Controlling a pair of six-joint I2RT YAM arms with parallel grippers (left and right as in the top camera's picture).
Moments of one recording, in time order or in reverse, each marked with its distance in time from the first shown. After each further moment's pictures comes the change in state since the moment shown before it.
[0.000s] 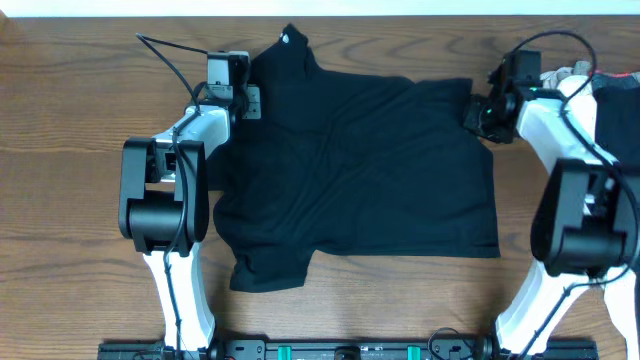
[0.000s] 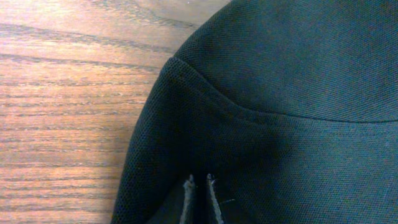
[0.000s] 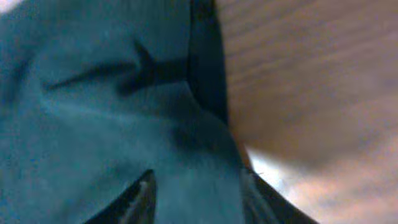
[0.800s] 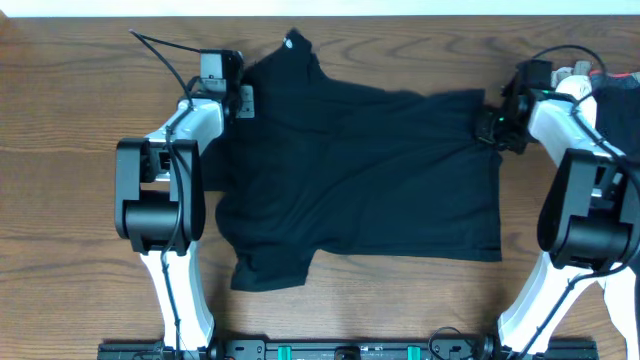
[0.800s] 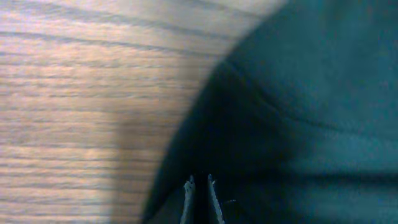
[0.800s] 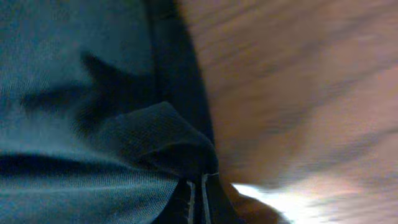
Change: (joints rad) left arm 0.033 0.001 0.061 -0.133 -0.004 0.000; right arm -0.090 0.028 0.013 -0.097 0.038 -0.007
